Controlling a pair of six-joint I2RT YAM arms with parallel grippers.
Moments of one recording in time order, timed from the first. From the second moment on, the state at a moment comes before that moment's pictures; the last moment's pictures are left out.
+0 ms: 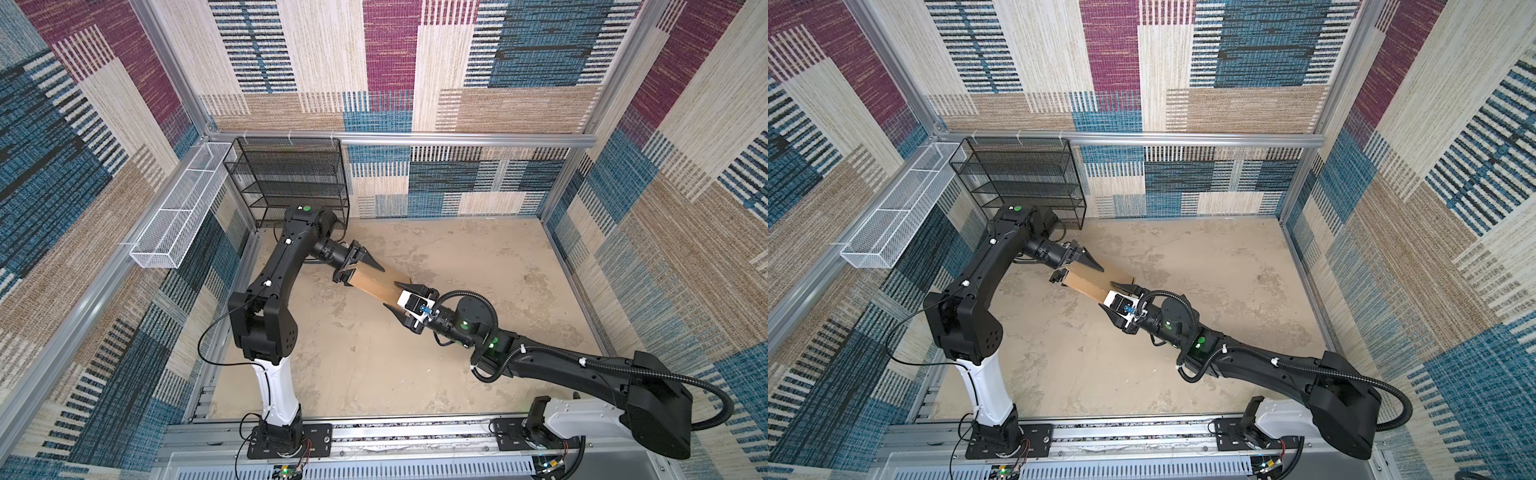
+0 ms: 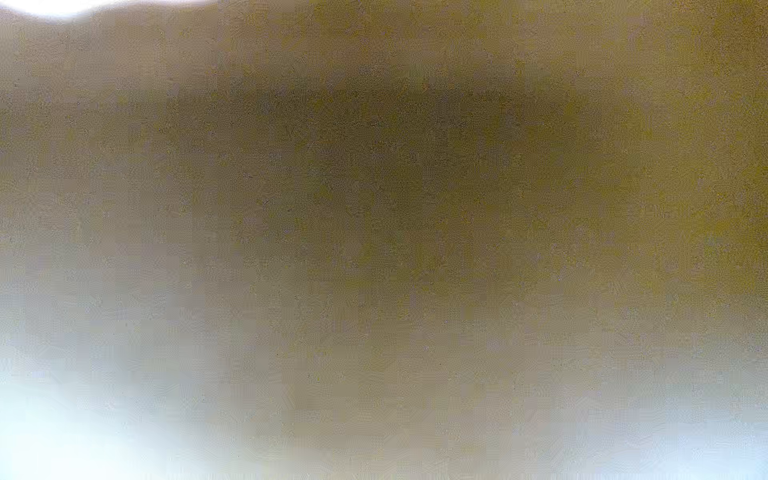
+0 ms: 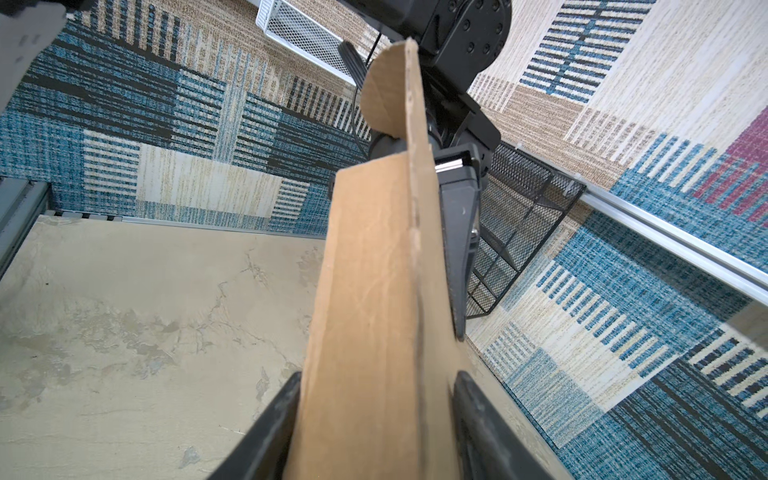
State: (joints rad) left arm -0.23 1.95 1.99 -1.71 1.05 -0.59; right arm 0.95 1.25 0.69 0.58 -0.06 -0.46
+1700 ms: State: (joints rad) left arm -0.19 1.96 2.04 -1.70 1.07 -0.57; right arm 0.96 1.21 0.70 0.52 -0.05 -0.50
